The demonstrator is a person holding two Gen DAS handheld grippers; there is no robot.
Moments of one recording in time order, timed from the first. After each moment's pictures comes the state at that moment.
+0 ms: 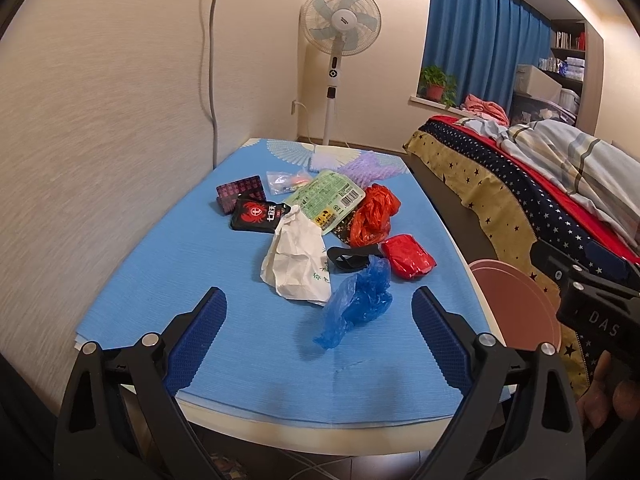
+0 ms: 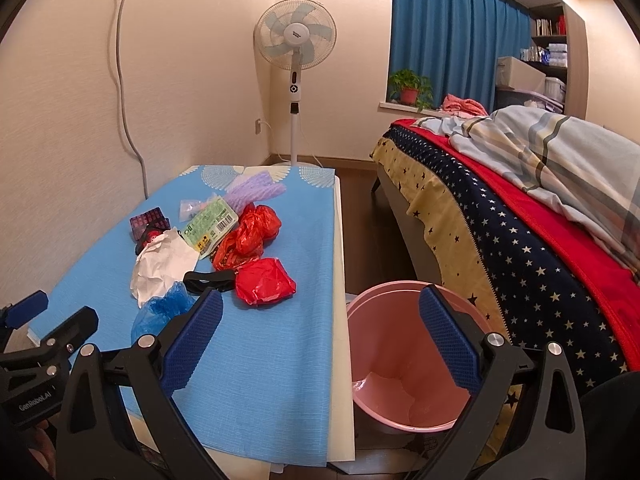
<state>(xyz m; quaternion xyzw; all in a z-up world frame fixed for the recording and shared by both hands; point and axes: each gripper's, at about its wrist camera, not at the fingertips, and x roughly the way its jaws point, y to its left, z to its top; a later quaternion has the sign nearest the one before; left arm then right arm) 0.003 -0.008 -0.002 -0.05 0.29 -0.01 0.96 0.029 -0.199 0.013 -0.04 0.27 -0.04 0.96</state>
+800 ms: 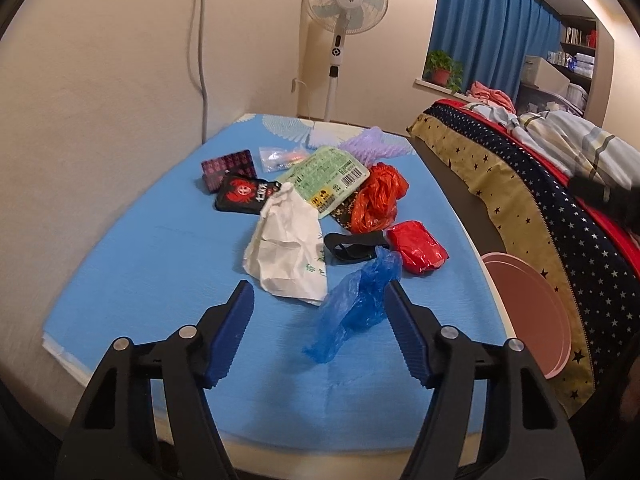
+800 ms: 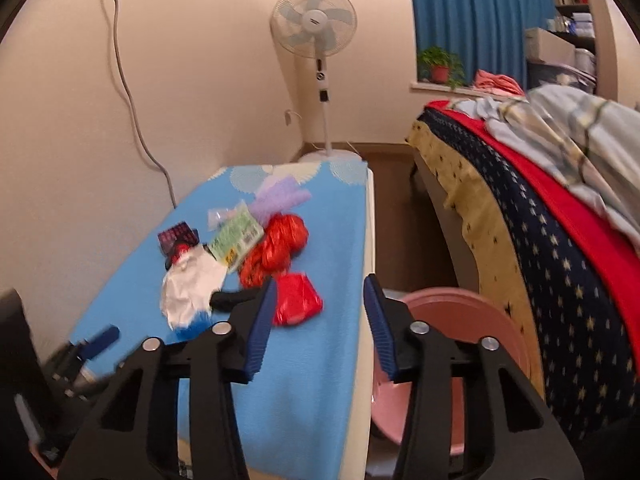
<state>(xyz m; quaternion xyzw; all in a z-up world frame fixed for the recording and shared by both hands) 0.049 -0.013 -0.036 -0.07 0.32 -0.01 0.94 0.079 -0.222 0.041 0.01 0.31 0.05 0.95</state>
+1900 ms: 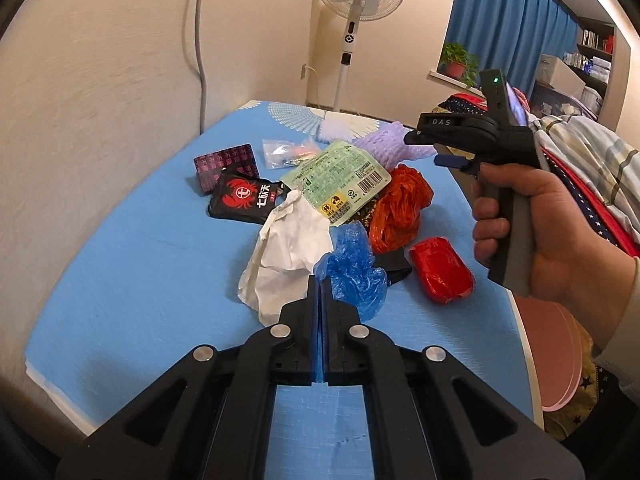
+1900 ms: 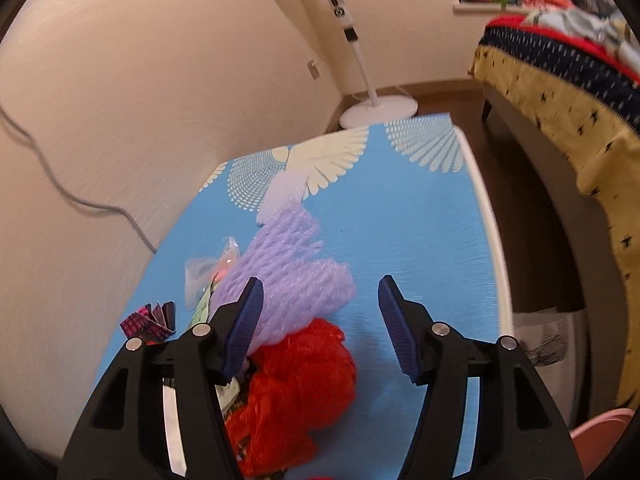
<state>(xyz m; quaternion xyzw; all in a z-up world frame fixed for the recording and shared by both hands) 0.096 -0.005 -0.042 -0.08 0.35 0.00 0.93 0.358 -0.197 -0.063 0.12 0.40 0.14 0.90</state>
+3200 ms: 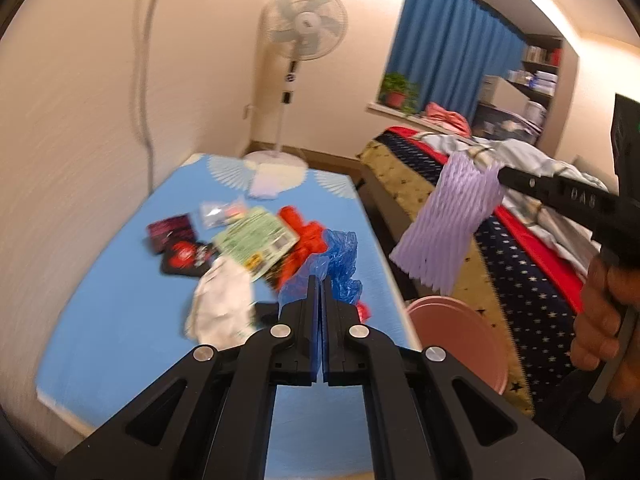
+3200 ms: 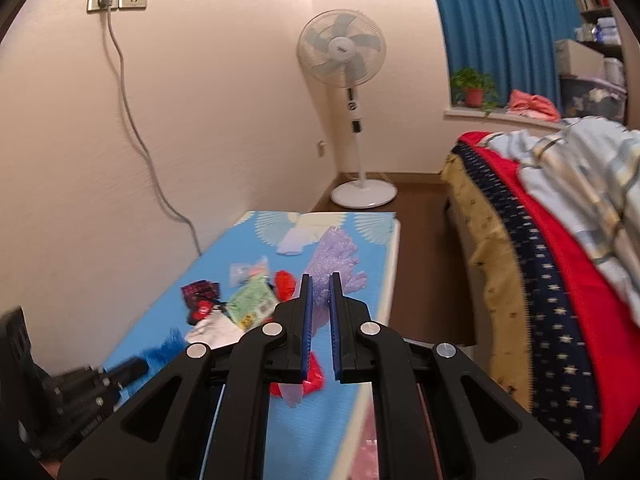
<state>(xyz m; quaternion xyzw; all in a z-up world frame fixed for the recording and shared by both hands) 0.060 -0.045 0.049 -0.08 0.28 -0.10 0.95 0.118 -0.263 0.111 0.00 0.27 0.10 0.96</state>
